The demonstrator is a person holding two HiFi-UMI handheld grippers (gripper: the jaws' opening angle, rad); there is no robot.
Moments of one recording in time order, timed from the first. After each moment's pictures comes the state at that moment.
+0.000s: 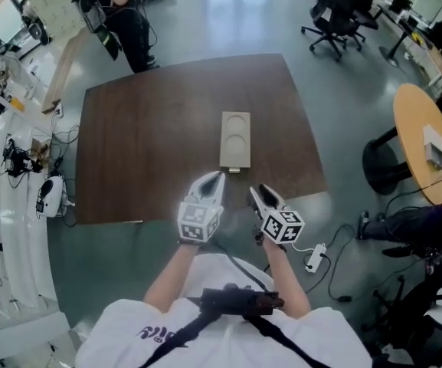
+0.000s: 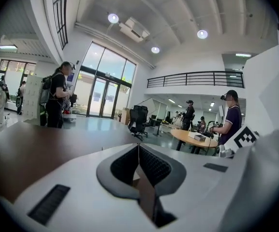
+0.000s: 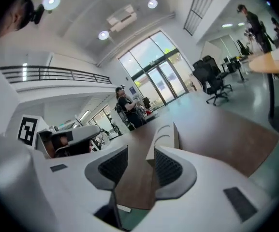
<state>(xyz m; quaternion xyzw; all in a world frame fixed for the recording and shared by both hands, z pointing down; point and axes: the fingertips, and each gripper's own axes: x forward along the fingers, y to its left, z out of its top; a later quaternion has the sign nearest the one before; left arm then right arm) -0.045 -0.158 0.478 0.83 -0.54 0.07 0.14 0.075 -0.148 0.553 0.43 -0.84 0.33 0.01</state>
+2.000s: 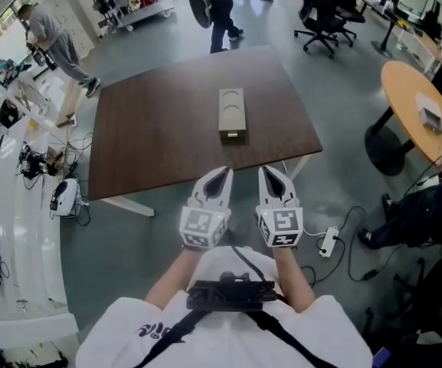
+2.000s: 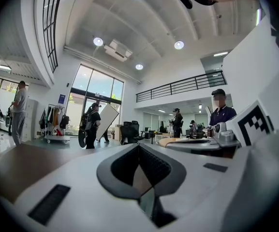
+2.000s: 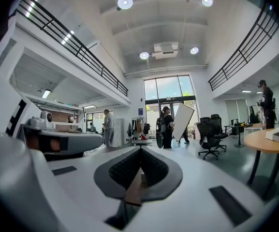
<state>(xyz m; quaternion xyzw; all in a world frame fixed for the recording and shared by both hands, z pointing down) 0.017 0.049 0.392 0.85 -0.52 0.02 0.02 0.106 0.036 0.403 0.51 -0.86 0.04 0.00</state>
